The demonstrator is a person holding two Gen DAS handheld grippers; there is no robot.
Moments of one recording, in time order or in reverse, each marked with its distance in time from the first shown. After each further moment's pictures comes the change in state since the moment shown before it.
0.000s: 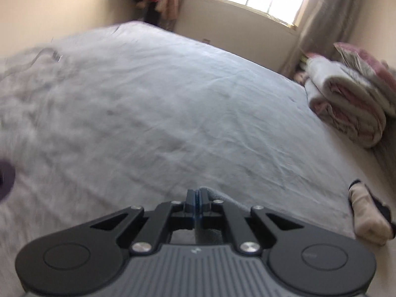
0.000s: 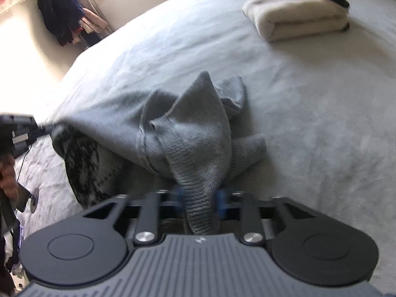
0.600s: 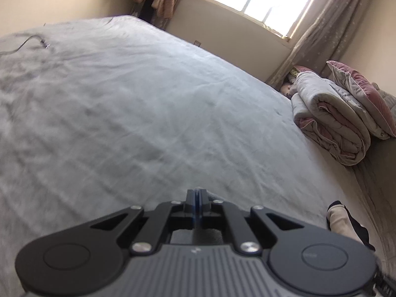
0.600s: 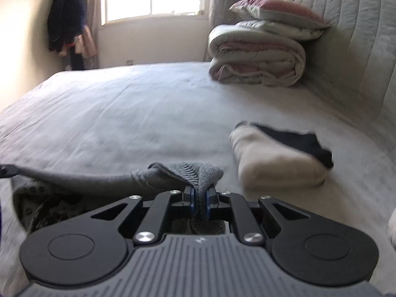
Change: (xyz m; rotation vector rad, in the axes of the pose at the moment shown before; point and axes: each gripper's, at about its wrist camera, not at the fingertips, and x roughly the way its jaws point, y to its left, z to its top) left arm 0.014 -0.014 0.031 -0.043 -0.024 -0.094; right arm 0.008 0.049 0.103 -0.309 -0.350 -0.316
